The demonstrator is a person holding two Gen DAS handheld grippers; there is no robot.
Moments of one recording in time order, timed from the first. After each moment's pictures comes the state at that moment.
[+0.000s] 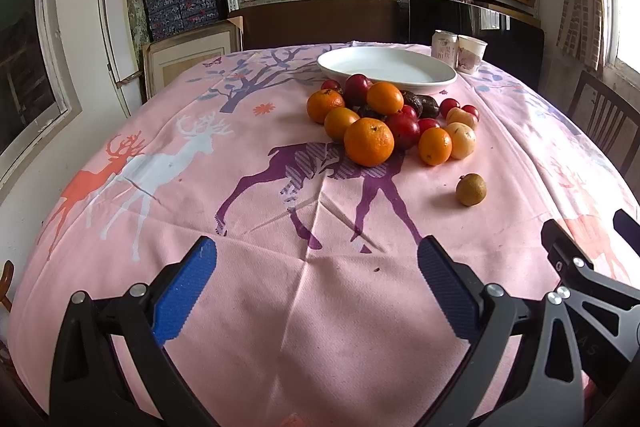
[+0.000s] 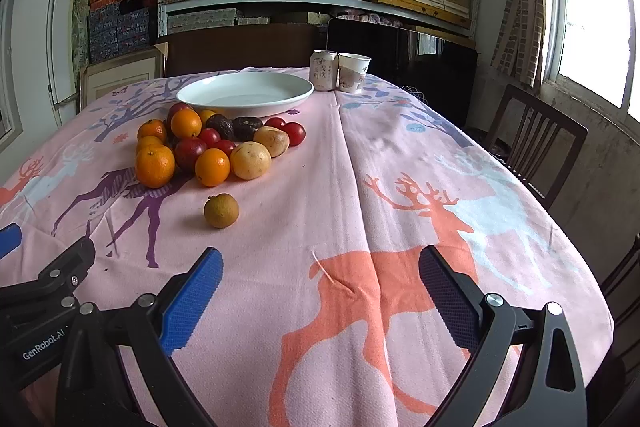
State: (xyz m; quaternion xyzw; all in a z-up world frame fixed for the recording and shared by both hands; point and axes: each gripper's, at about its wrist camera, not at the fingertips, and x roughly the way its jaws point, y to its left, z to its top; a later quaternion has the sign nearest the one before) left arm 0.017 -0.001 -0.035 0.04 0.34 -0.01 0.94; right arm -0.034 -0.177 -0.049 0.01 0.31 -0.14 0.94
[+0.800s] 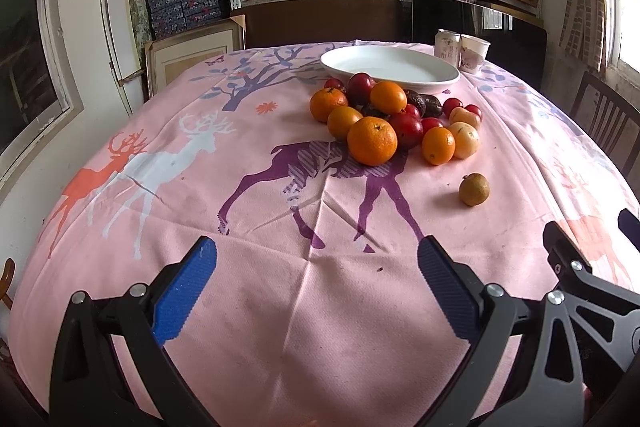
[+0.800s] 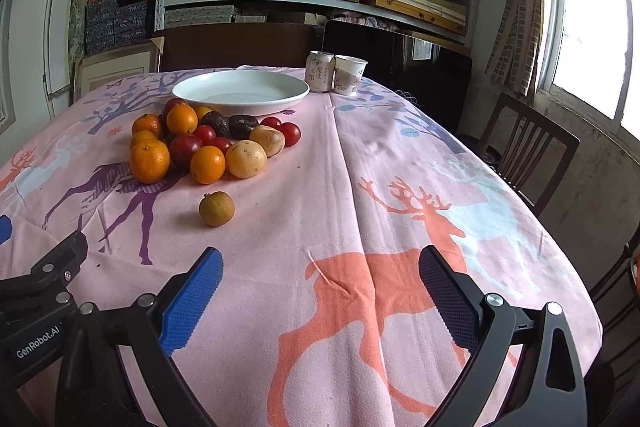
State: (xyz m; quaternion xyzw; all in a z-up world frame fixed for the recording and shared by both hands) left arm 0.018 0.004 -0.036 0.04 0.34 -0.01 0.94; right arm -0.033 -0.172 -0.050 0.00 0.30 -0.15 0.94
